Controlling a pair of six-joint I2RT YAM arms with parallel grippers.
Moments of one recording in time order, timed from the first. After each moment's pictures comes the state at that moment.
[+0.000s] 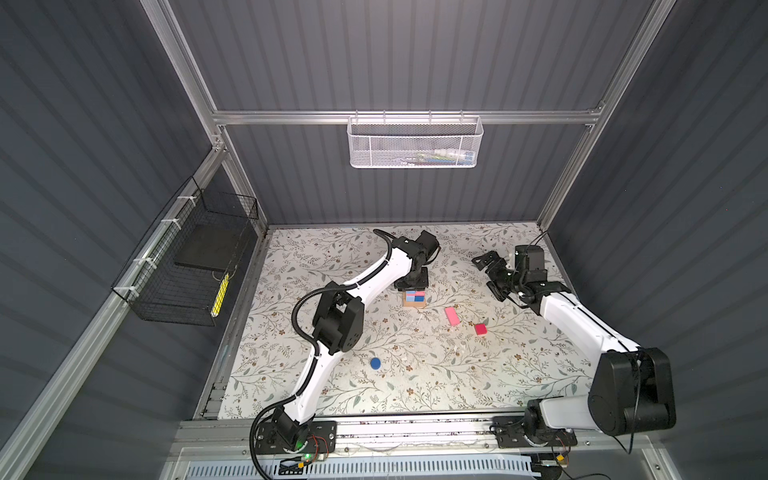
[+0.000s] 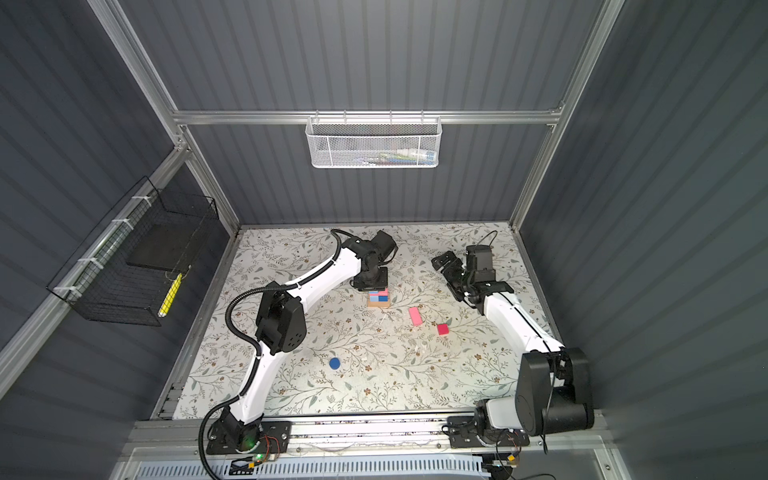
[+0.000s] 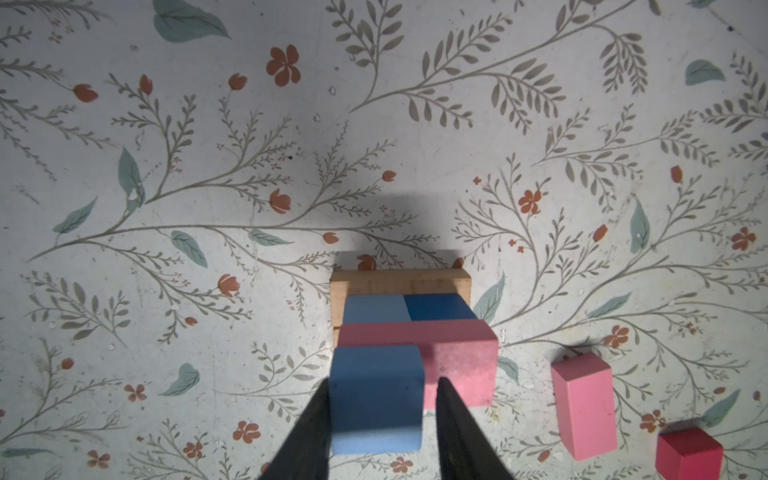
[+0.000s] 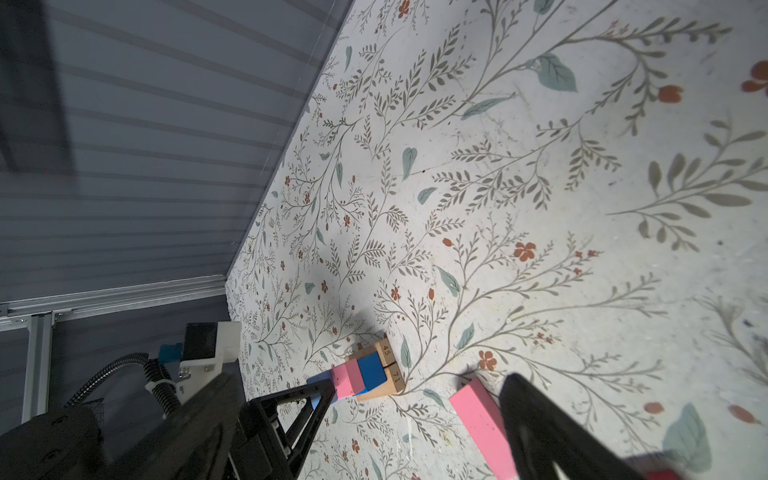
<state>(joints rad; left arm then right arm) -0.74 2.33 2.19 -1.18 -0.08 -0.66 0.10 1.38 0.92 -0.21 -0.28 0.98</state>
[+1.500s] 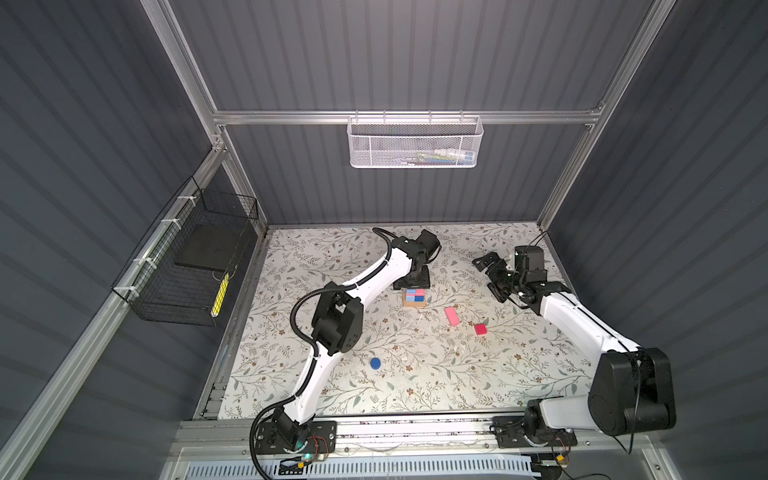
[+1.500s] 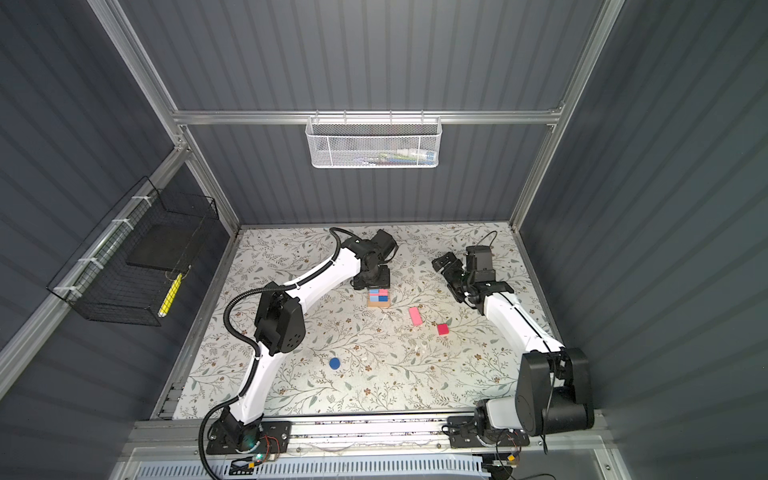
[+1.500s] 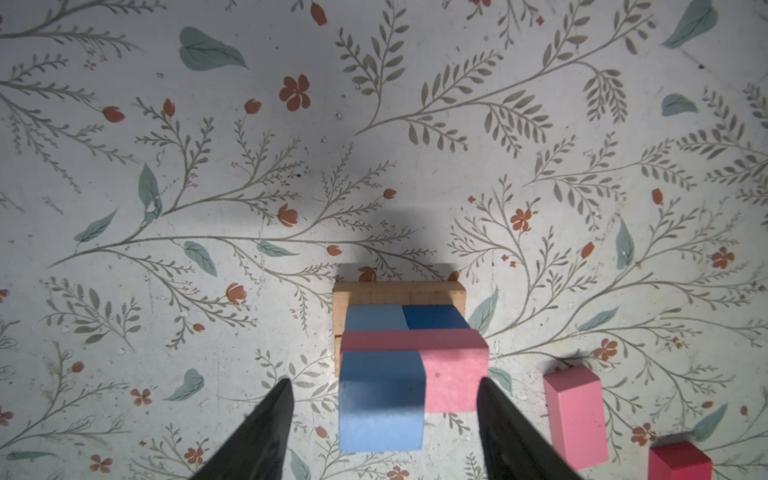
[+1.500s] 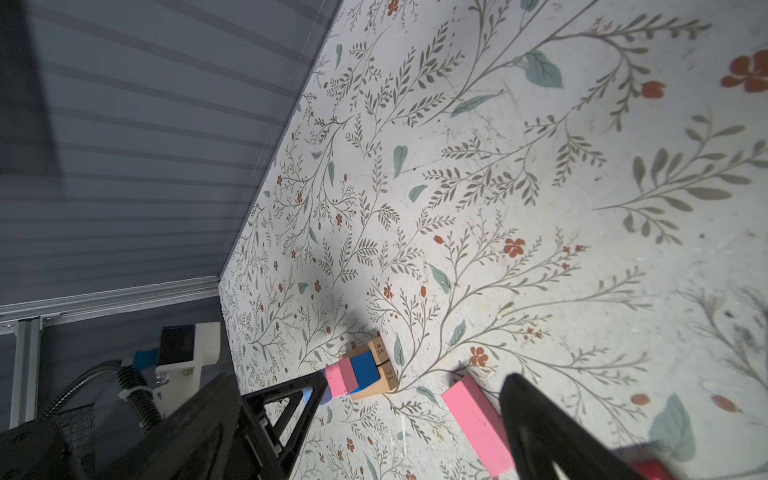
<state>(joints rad) -0.75 2.31 2.17 -1.15 -0.12 -0.68 0.10 1.38 0.92 -0.23 -0.27 0.98</state>
